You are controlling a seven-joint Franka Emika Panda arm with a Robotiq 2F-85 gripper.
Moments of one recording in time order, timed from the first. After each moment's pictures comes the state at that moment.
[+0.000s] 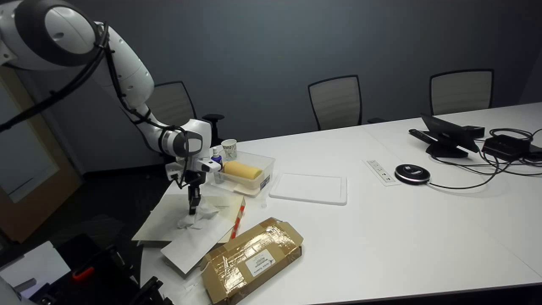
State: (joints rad) arm 0.23 0.77 -0.03 -1.96 0.13 2.34 0.59
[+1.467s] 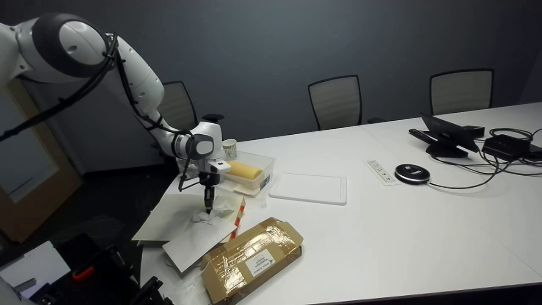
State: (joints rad) arm 0.25 0.87 -0.11 -1.85 0.11 2.38 0.86
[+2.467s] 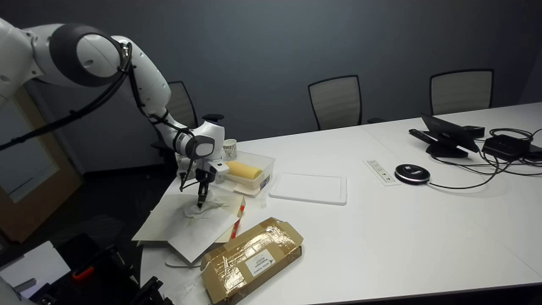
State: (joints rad) arm 0.13 0.90 0.04 -1.78 0.25 2.35 0.70
